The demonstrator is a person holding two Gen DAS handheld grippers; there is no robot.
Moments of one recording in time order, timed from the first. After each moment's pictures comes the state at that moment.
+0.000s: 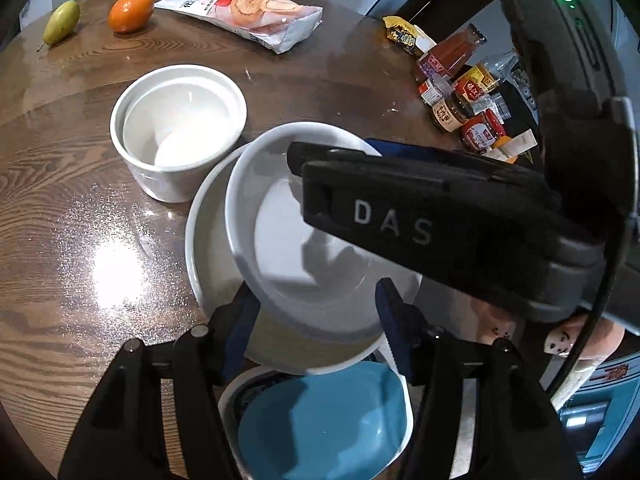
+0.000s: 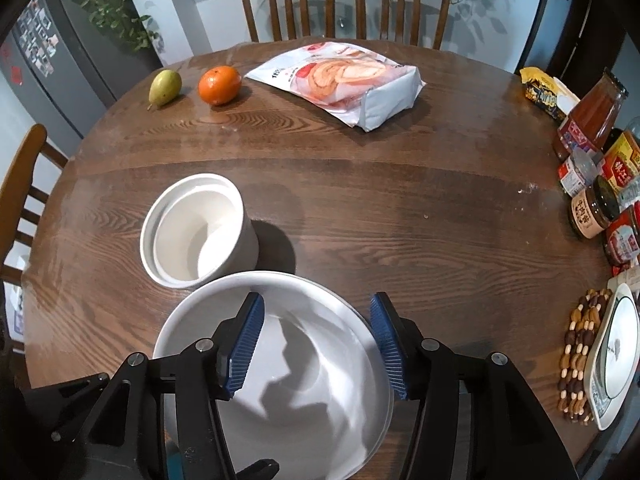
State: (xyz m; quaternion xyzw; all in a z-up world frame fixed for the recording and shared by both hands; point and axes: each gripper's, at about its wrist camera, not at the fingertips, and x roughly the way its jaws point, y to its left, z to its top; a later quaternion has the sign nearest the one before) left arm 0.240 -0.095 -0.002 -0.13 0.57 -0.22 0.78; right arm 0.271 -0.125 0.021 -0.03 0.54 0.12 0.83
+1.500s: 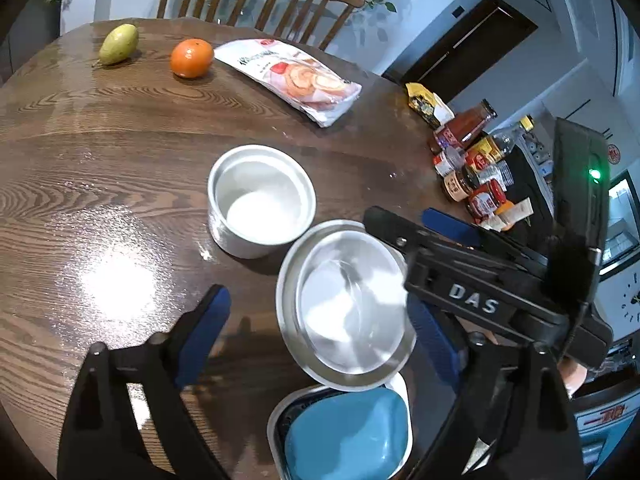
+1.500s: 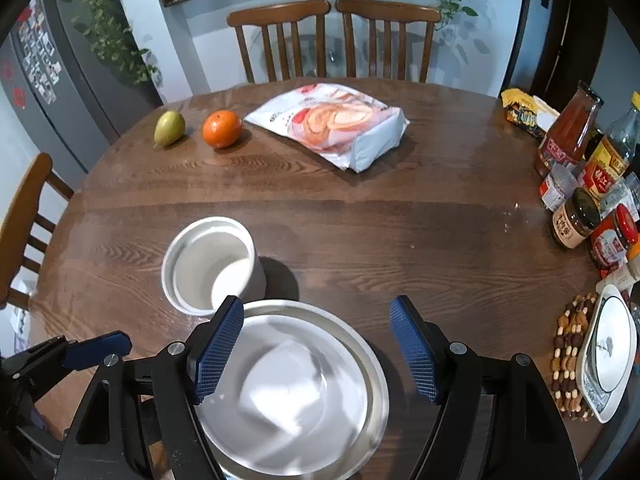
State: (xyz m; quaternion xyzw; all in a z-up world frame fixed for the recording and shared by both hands) left arm 0.235 -0.036 0.038 -0.19 0.50 -0.17 0.83; right arm 0.259 -0.130 0.051 -0.01 0.48 0.11 0.87
